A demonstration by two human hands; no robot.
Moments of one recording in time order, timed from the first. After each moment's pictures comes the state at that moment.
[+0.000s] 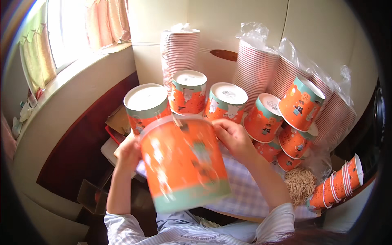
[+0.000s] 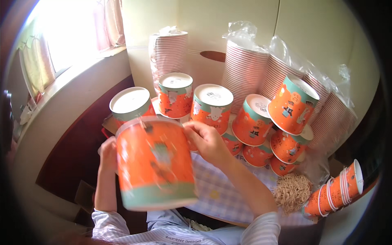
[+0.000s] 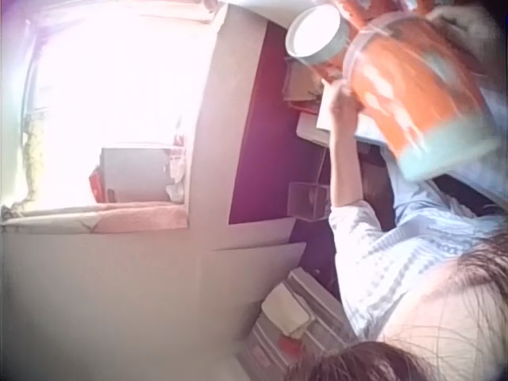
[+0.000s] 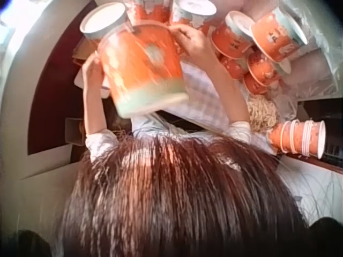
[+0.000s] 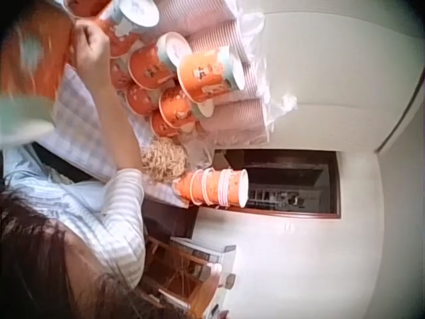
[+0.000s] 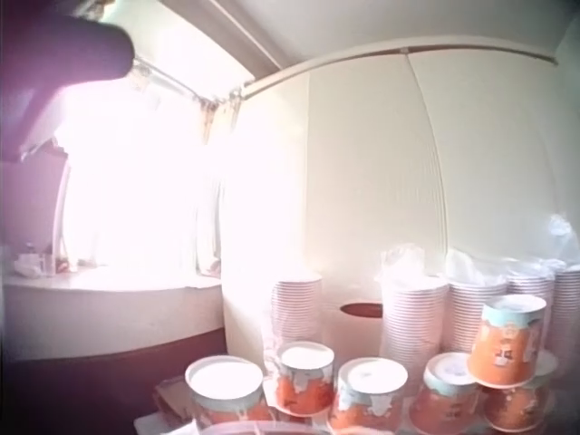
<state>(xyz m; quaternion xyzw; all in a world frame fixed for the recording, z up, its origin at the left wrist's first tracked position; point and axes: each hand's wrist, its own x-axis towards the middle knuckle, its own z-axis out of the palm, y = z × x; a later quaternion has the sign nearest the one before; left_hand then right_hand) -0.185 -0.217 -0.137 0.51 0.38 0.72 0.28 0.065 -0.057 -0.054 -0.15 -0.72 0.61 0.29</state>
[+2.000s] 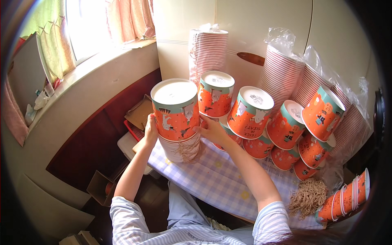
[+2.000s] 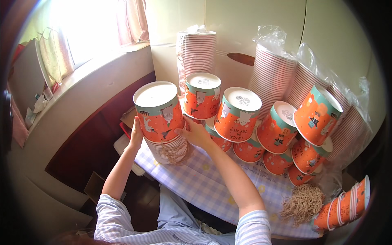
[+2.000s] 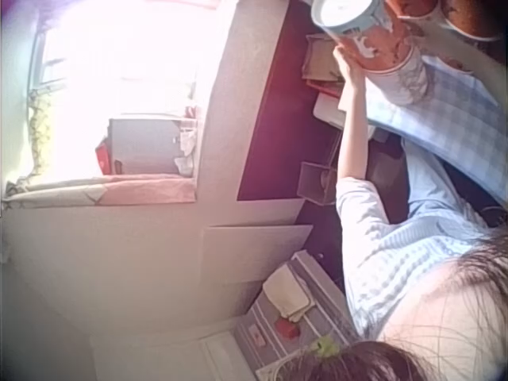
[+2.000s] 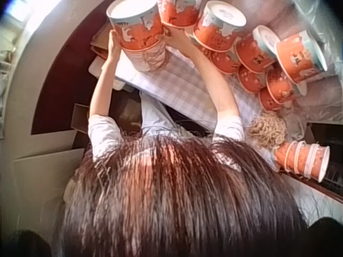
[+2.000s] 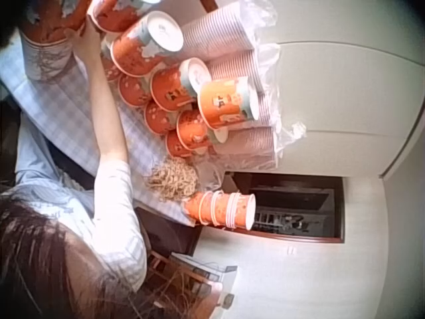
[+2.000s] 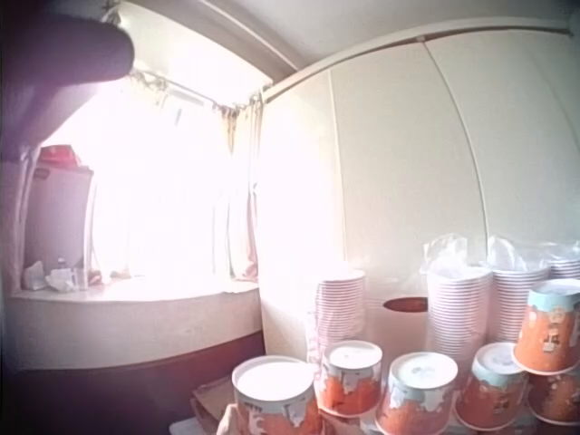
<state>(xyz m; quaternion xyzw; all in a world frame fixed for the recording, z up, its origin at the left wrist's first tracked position) -0.294 -0.135 -0.219 0.38 0.57 0.72 0.10 -0.072 -0.004 -0.152 -0.22 -0.86 0.42 0.16</state>
